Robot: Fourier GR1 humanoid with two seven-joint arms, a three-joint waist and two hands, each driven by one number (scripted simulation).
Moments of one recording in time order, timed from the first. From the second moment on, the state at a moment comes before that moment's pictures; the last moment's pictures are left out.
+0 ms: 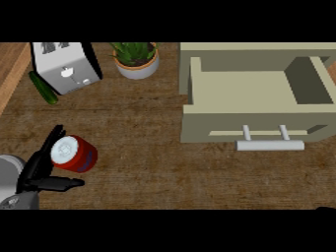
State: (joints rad) left arm -0.22 0.27 0.31 -0.65 -0.07 -0.33 -0.59; right arm 0.15 -0.11 -0.29 -2.23 -0.15 0.10 0.27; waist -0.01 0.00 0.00
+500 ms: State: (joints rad) left arm -0.38 0.28 0.28 -0.40 -0.12 -0.33 -0.72; right arm 0.13 -0.09 -0.28 -2.22 -0.13 0.11 0.26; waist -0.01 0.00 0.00
